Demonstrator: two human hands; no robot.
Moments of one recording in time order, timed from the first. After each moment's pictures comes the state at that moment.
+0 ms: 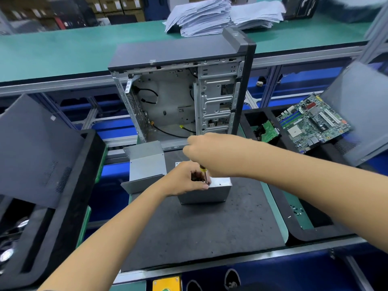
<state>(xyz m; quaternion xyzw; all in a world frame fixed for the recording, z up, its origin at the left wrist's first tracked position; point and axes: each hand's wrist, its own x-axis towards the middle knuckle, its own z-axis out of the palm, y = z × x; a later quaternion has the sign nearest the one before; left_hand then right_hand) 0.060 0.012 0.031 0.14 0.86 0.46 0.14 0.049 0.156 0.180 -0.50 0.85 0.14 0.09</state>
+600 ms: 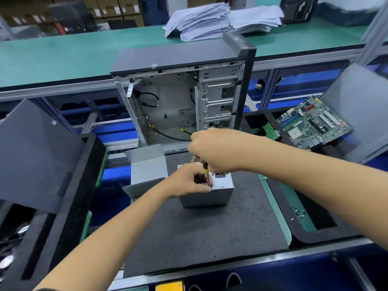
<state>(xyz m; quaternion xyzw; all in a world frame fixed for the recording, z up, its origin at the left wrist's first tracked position) 0.054 0.010 0.031 0.16 0.86 0.46 0.15 0.035 0.153 0.178 -0.49 0.86 0.12 0.06</state>
